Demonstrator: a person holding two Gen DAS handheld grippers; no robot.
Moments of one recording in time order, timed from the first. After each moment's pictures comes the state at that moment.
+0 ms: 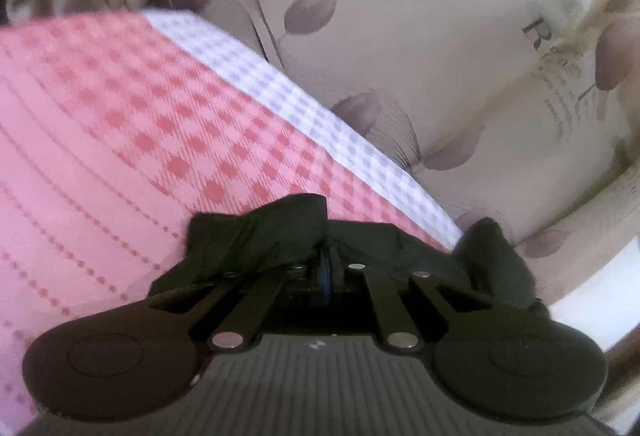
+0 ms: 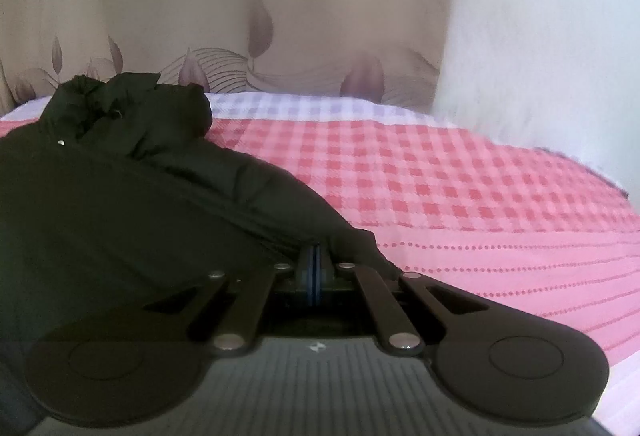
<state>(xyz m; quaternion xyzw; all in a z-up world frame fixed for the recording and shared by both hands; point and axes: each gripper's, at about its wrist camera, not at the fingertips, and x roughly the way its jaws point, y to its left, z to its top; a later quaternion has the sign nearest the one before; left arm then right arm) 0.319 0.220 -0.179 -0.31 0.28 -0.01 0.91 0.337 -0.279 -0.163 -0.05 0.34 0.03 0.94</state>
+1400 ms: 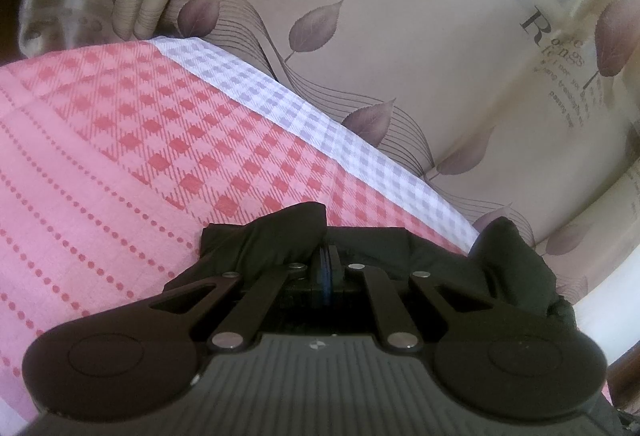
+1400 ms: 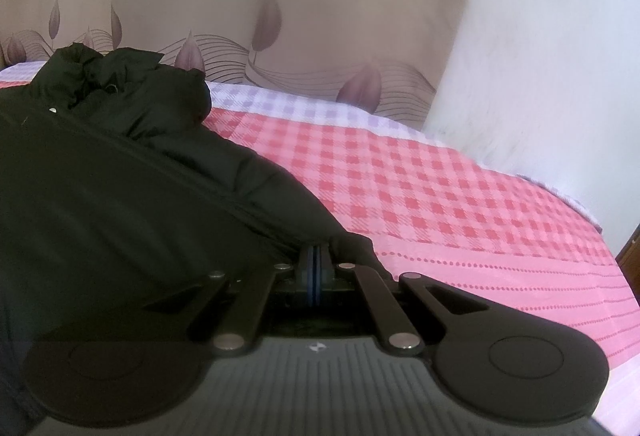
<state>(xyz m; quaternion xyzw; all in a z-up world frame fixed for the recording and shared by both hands) 0.316 0.215 -0.175 -0.29 0.28 0.02 0.92 0.339 -0.268 -0.167 -0.11 0.34 0.00 0.93</state>
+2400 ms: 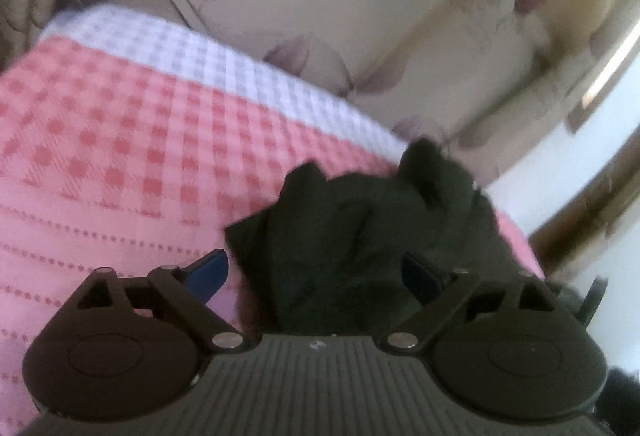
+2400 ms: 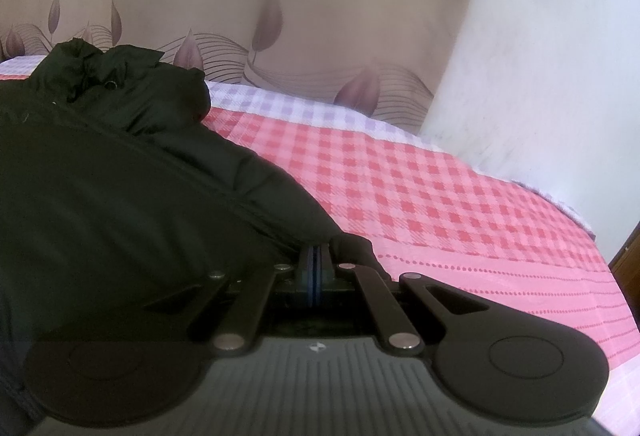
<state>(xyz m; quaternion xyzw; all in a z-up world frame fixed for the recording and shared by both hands) 0.326 0.296 -0.157 -0.23 0.39 -0.22 0.86 0.337 -0.264 -0.167 -0.12 0.34 -0.01 0.93</state>
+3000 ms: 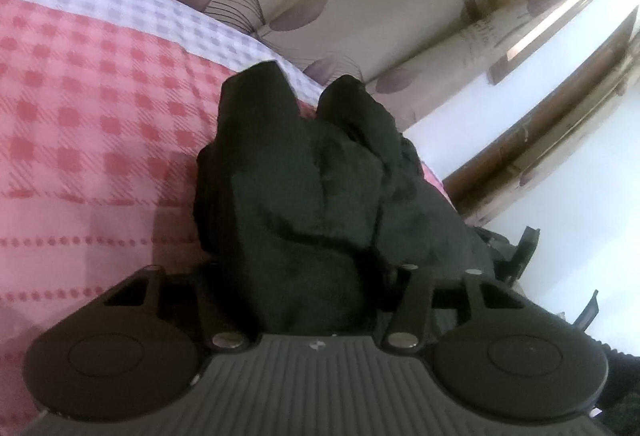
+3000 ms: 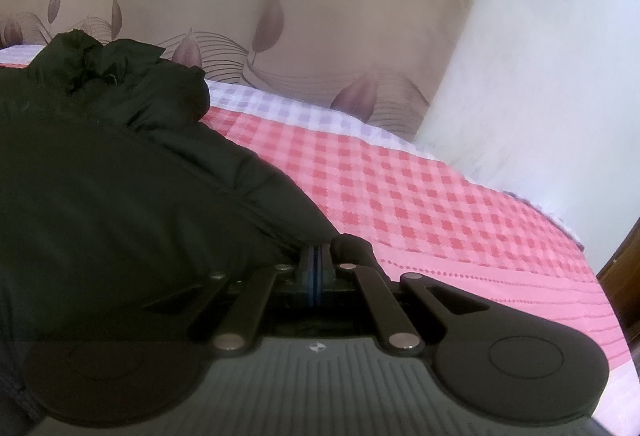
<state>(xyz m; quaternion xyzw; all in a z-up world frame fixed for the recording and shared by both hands) 0.356 0.269 -0.188 -0.26 0.40 -0.38 0.79 0.335 -0.259 -0.167 -0.15 0.33 -0.02 0.93</state>
